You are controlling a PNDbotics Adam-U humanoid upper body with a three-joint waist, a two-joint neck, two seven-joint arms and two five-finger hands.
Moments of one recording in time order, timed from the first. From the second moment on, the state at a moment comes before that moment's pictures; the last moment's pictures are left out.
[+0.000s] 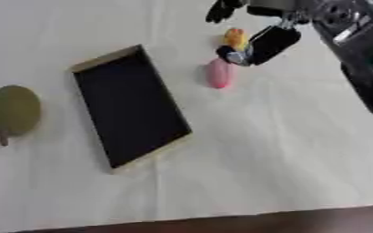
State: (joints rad) left arm -0.26 0.42 0.10 -1.98 0.04 -0.30 0.53; right arm -0.82 -0.82 0.28 -1.68 0.44 -0.02 0.68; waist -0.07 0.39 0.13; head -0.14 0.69
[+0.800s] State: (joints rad) left arm -0.27 0.42 0.09 -1.98 0.05 -0.30 0.52; right arm -0.80 -0.78 0.31 -1.58 0.51 -0.03 0.66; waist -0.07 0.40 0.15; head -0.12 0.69
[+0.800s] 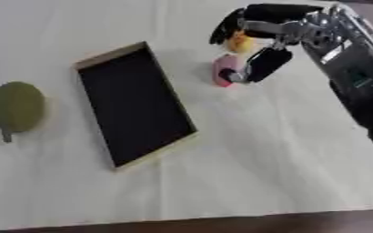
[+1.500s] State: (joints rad) left arm -0.27 0.42 0.09 -1.98 0.05 -0.30 0.52; right arm -0.80 -0.75 0.31 -1.45 0.67 -0.07 0.62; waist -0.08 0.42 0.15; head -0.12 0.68
